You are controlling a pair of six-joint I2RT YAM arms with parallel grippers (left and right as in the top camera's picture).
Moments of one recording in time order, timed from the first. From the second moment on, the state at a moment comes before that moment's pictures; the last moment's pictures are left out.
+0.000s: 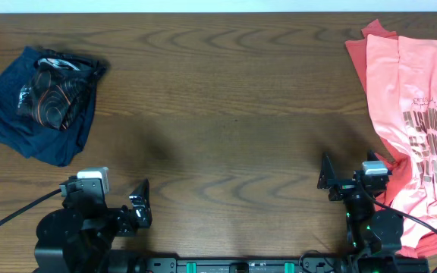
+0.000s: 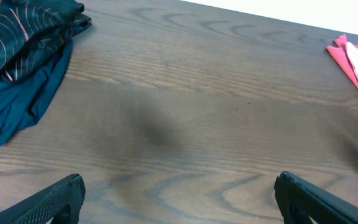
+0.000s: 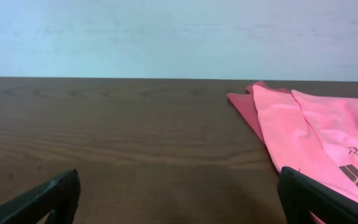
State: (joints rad) left arm -0.07 0.36 0.87 -1.08 0.12 -0.20; right arm 0.06 0.03 0.01 -0.07 -0.02 0.04
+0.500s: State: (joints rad) left arm -0.07 0.36 0.87 -1.08 0.12 -0.21; right arm 0.06 0.03 0.01 -0.07 -0.02 0.04
